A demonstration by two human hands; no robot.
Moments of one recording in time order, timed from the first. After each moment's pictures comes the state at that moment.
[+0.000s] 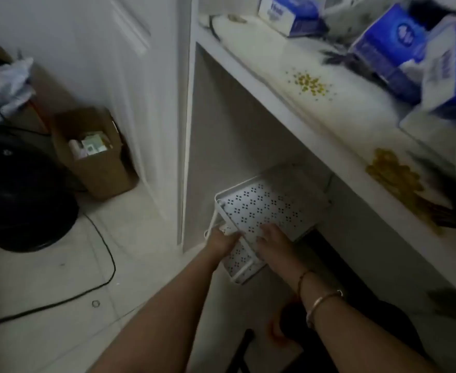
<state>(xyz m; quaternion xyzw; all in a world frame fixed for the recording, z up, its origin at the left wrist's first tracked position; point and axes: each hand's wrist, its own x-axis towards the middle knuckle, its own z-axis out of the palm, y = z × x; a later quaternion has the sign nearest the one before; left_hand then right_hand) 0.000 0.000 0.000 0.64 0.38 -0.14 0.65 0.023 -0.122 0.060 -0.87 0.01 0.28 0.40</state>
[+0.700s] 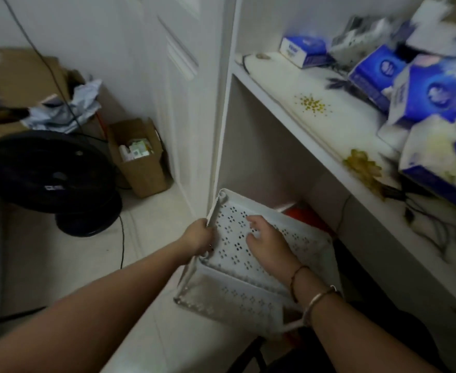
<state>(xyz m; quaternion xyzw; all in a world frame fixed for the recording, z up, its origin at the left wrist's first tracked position) -0.087 0.070 0.075 0.74 0.33 -0.10 0.57 -0.037 -0.089 0.120 -0.87 -0.19 0.27 0.37</state>
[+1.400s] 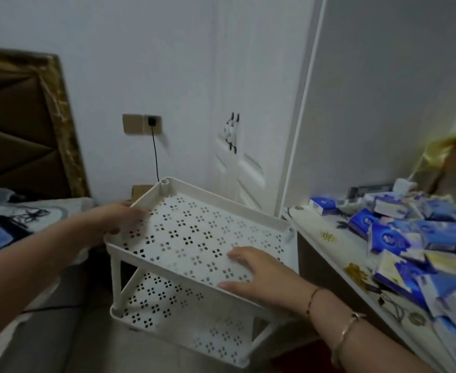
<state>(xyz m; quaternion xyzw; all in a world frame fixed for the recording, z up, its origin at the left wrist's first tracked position) -0.280 0.267 0.364 0.77 0.43 0.13 0.45 -0.130 -0.027 0.343 -0.80 -0.54 0.16 0.20</state>
